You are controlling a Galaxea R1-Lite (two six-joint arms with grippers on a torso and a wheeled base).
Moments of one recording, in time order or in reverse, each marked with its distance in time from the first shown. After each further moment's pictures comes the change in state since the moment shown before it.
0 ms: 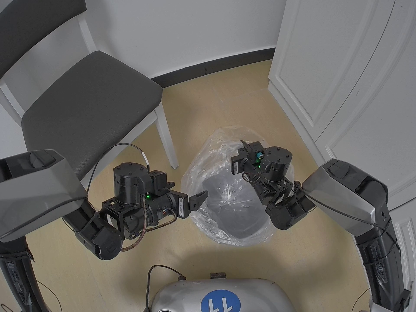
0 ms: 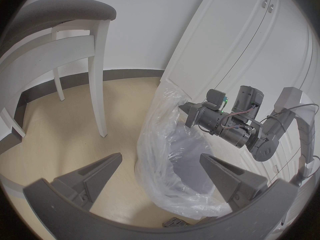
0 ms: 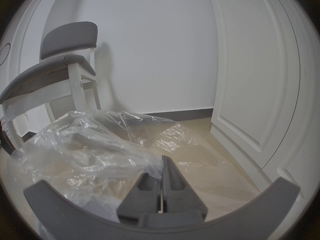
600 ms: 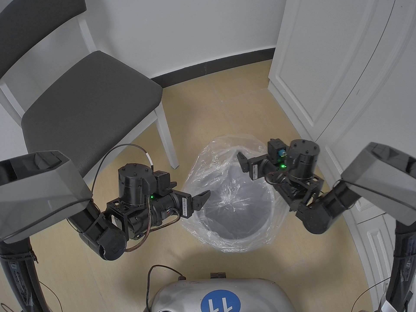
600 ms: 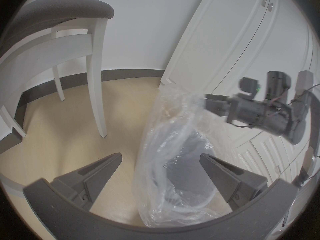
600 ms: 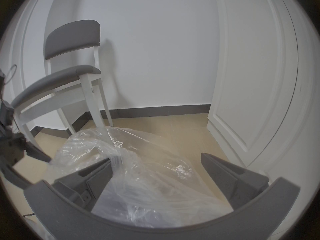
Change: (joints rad) left arm -0.016 0.020 -0.019 -0.004 0.027 -0.003; right arm 0.006 -0.309 0.392 0.050 0.003 0.001
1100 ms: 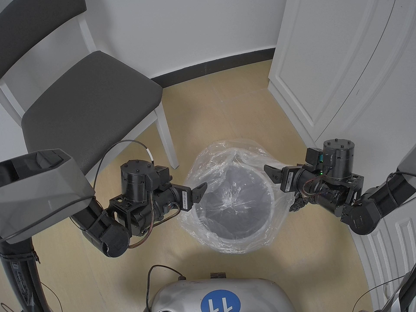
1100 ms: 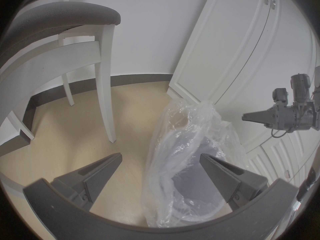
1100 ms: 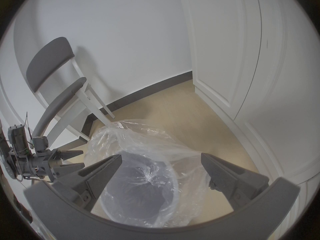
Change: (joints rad) left arm -0.002 0.012 -0.043 0.005 0.102 0.005; right arm -0.053 -0.334 0.291 0.327 0.056 0.380
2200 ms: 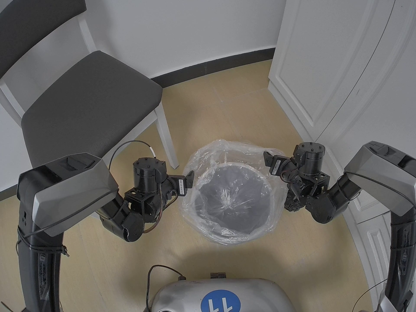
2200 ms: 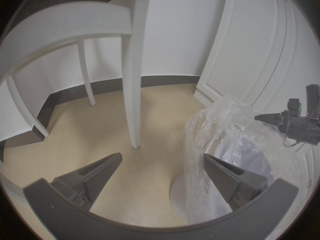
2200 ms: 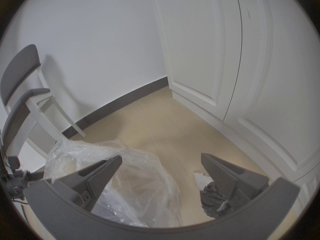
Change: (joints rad) left arm 0.075 0.219 -0.249 0.003 0.167 -0.002; right arm -0.088 0.384 -0.321 -0.185 -0.153 0.069
